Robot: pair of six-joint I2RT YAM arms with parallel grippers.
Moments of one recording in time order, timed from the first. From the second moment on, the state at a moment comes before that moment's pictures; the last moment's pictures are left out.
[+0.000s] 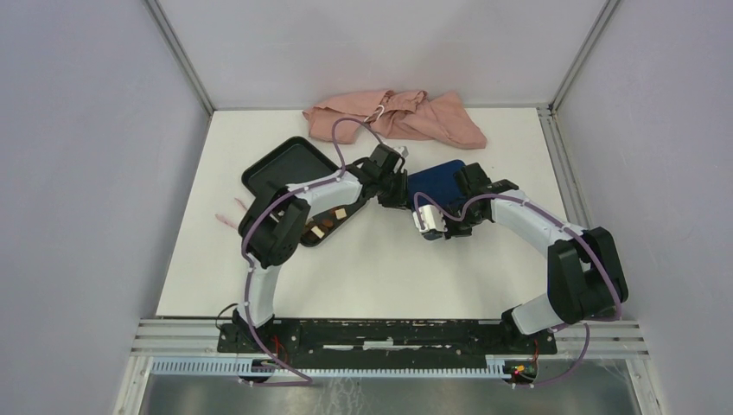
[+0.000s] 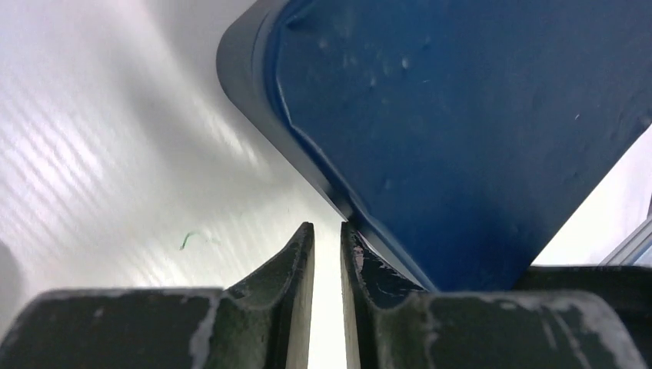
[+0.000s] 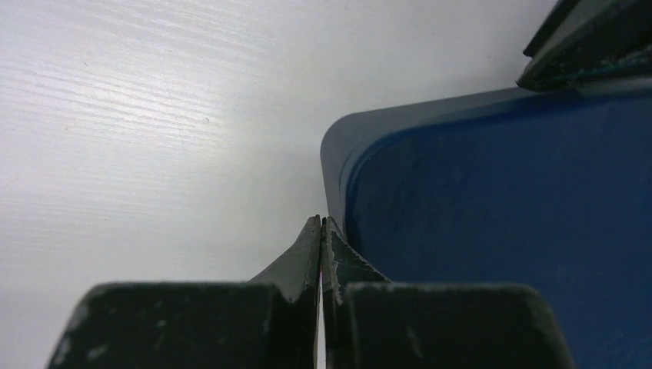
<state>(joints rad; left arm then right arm) -0.71 2.04 1.43 -0.25 0.22 -0.56 0.35 1.49 0.93 -0.73 -0.49 -1.40</state>
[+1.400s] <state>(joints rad) -0.70 1.91 1.31 -0.07 0.35 -0.58 0.24 1.52 0.99 -0.83 -0.50 -1.42</state>
